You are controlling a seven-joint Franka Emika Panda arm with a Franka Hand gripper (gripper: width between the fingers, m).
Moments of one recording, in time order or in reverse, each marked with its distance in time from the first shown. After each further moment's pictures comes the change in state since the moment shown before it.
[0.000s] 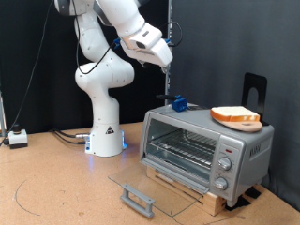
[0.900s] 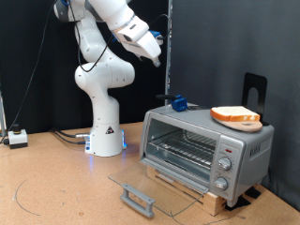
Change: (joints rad) arm -0.050 -0.104 0.028 -0.062 0.018 0.039 0.143
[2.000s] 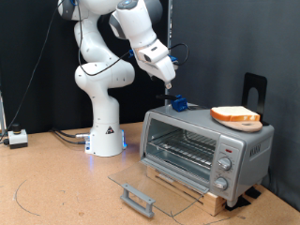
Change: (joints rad) arm 0.005 -0.017 0.236 -0.171 0.003 0.163 0.073
